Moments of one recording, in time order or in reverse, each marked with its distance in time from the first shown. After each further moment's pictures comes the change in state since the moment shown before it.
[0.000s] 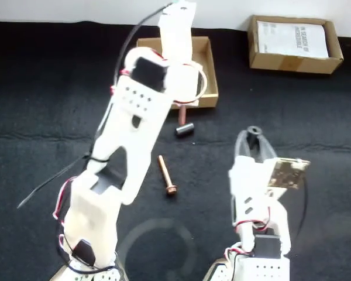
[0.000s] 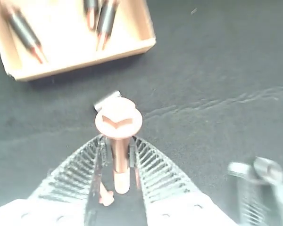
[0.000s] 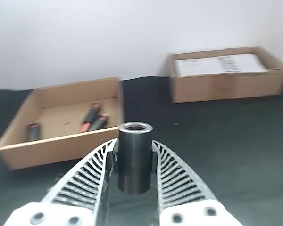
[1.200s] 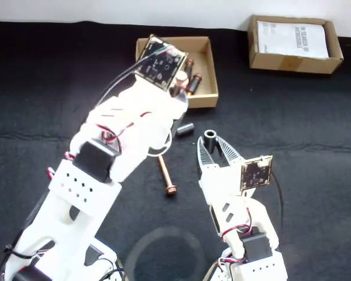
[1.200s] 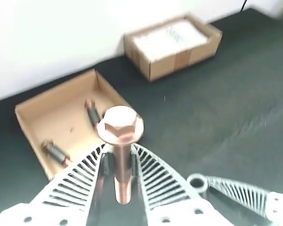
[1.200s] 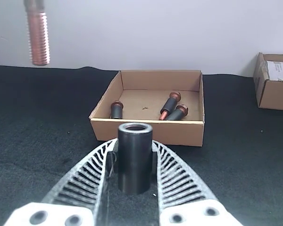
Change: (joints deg) left arm 2.9 -62.0 85.0 -56.0 -21.7; right arm -14.9 0.0 0.0 0.0 0.0
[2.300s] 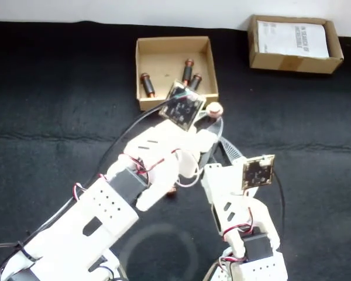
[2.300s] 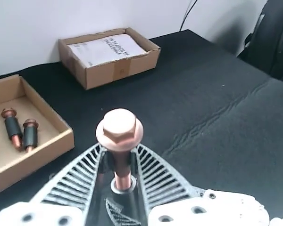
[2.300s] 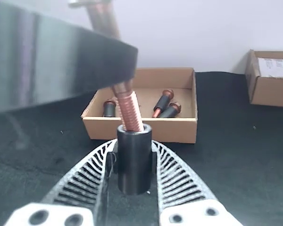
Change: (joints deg) left arm 11.3 -2.9 22.5 -22.8 9.1; right arm 2.7 0.1 0.0 0.1 0.0
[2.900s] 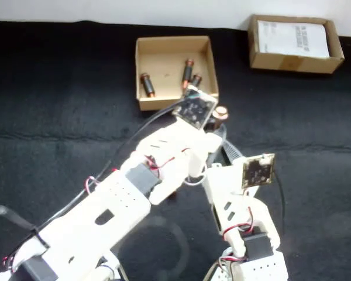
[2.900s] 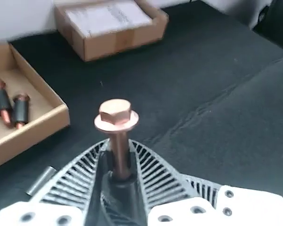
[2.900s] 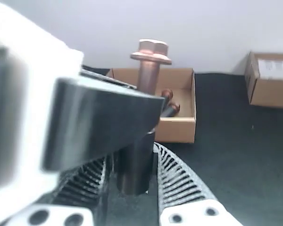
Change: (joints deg) left arm 0.2 9.7 0.3 -6.9 0.1; right arm -1.9 0.1 0.0 -0.1 1.7
